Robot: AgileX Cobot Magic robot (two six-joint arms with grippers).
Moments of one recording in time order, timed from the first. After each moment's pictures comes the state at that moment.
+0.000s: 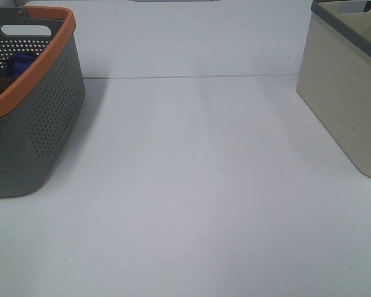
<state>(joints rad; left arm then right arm) 0.04 -0.01 -0.51 -0.09 1.05 0.12 -0.03 0.00 -0.50 0.12 1.06 -0.12</state>
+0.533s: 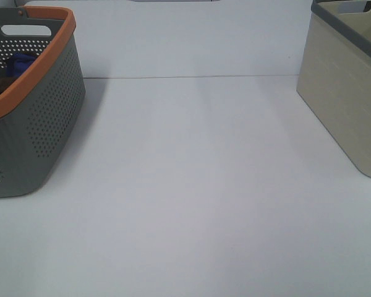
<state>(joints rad) 0.04 -0.01 -0.51 -0.09 1.05 0.12 -0.03 0.00 -0.50 0.12 1.06 -0.12</state>
